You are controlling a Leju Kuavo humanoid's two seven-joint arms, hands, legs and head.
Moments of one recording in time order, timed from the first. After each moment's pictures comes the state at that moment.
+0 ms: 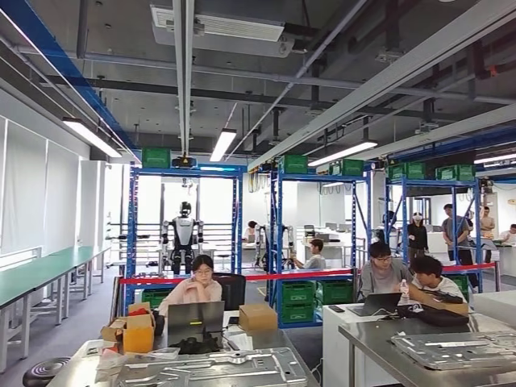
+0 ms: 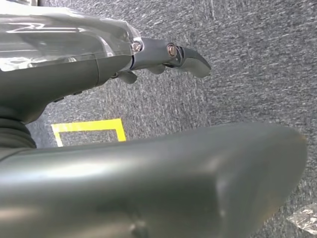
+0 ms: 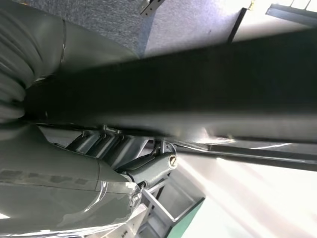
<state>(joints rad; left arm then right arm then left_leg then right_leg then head) -0.07 0.01 1.26 -0.22 -1.11 -0.10 -0.29 -0.74 -0.20 0.92 -1.45 -0.03 0.55 -0.46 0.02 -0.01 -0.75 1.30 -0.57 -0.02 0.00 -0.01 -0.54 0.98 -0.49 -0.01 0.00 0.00</state>
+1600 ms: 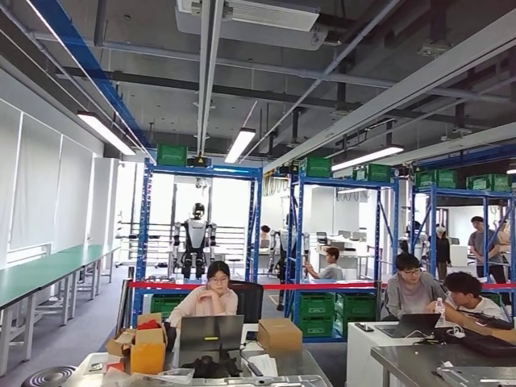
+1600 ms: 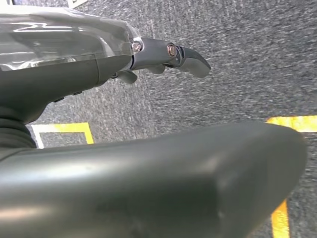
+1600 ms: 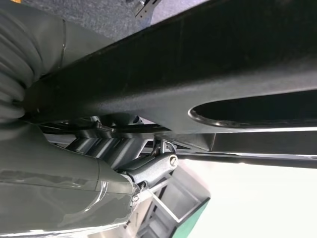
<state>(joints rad) -0.07 0.02 1.26 -0.22 -1.12 -0.09 -0.28 -0.70 -0.19 0.91 -1.45 -0.03 0.54 -0.47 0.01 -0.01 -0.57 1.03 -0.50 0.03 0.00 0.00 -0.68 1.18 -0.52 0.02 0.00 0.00</state>
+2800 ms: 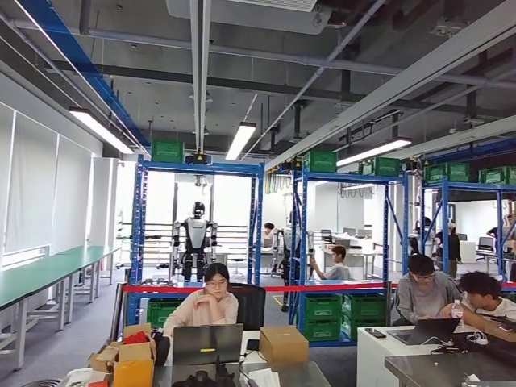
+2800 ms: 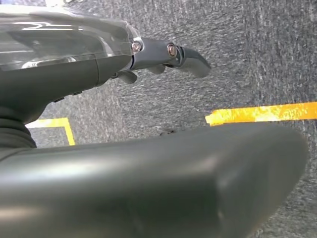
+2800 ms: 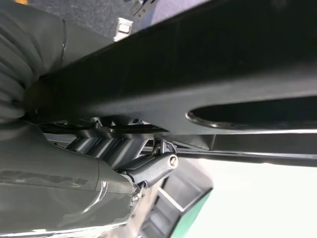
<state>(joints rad) -0.07 0.02 1.26 -0.22 -1.14 -0.10 -0.28 -0.69 -0.20 0.89 -1.46 -0.03 0.54 -0.47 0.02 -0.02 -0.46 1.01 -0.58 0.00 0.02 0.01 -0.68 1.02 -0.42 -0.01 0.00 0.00</state>
